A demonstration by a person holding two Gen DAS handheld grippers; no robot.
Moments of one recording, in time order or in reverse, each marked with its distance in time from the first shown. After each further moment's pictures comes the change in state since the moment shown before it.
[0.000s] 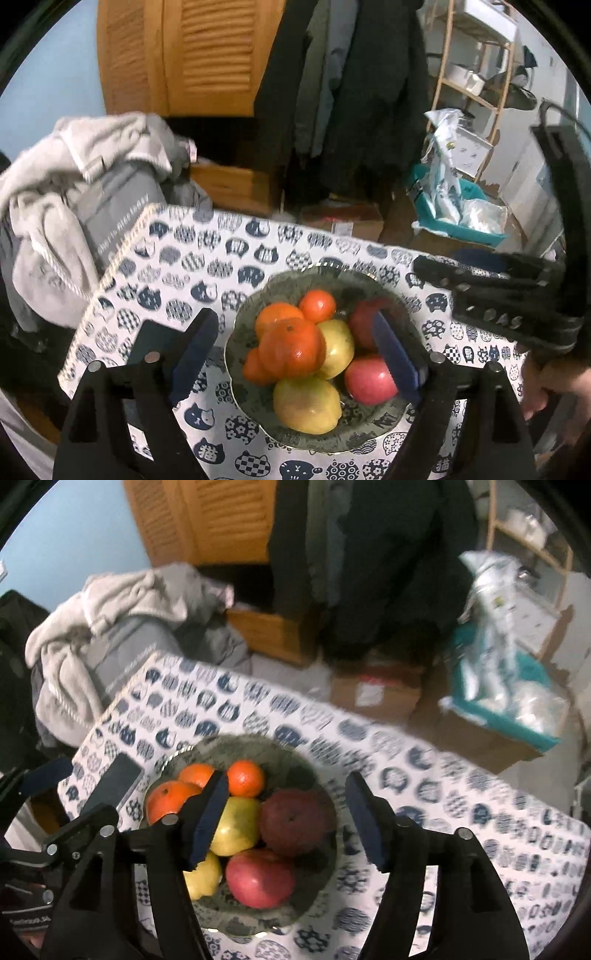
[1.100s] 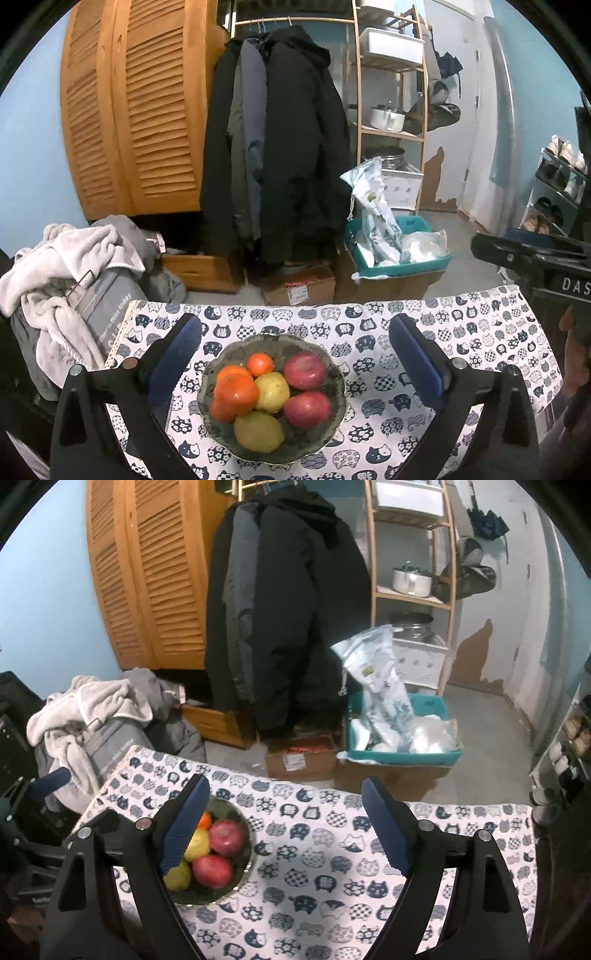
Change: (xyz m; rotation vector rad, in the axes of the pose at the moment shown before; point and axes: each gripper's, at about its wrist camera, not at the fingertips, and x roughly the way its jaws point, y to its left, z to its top) left arm -0.107 -0.088 0.017 0.184 -0.247 -0.079; right arm -0.200 -0.069 -0.038 0.137 -0.316 -0.167
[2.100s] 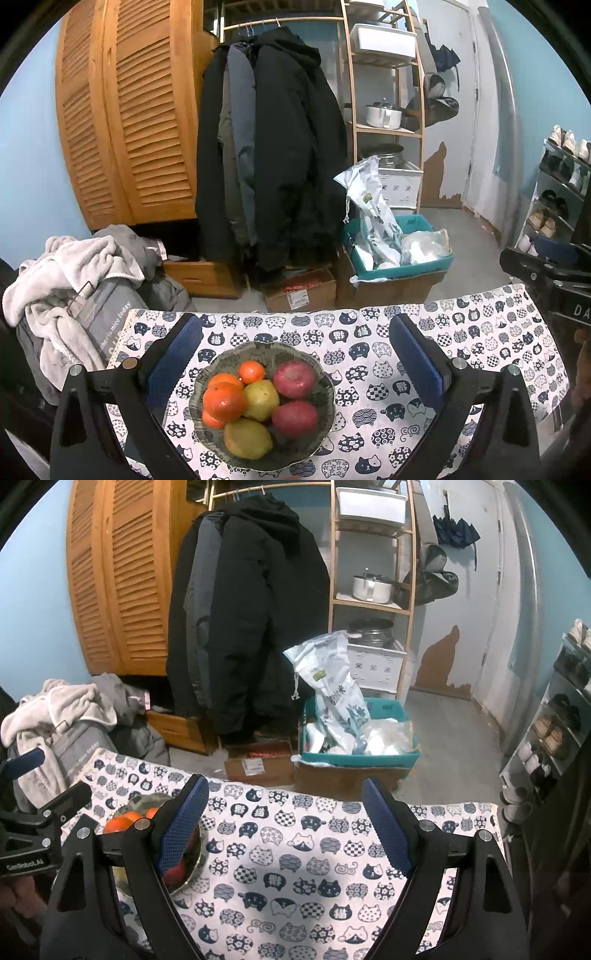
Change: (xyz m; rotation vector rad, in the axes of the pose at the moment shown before) left arm 0.006 -0.031 0.007 0.029 -0.004 0.038; right arm -0.018 -0.043 -0.016 0.003 -0.034 -0.118
